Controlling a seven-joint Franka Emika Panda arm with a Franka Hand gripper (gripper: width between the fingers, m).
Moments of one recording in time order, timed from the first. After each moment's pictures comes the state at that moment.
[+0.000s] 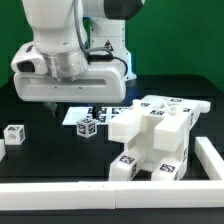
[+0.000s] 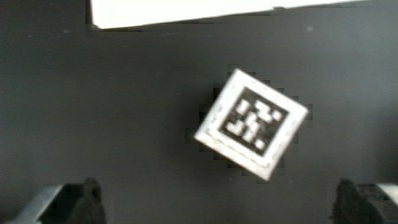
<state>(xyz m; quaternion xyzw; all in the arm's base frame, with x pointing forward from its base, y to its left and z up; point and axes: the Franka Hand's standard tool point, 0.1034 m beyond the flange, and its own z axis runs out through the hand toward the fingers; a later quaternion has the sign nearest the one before) 0.446 -0.085 0.044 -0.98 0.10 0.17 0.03</state>
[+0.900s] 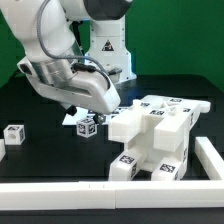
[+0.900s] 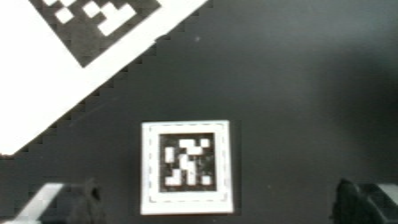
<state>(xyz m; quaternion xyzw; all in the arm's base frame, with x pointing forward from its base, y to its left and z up) 0.436 -0.066 0.035 -0.92 0.34 0.21 0.08</state>
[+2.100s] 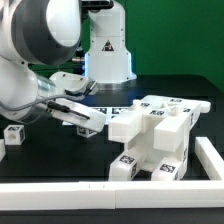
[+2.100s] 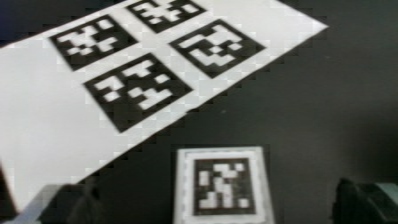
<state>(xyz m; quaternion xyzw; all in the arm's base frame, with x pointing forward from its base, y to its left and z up) 0.432 -0.077 0.024 -0.81 0.32 0.45 0.19</state>
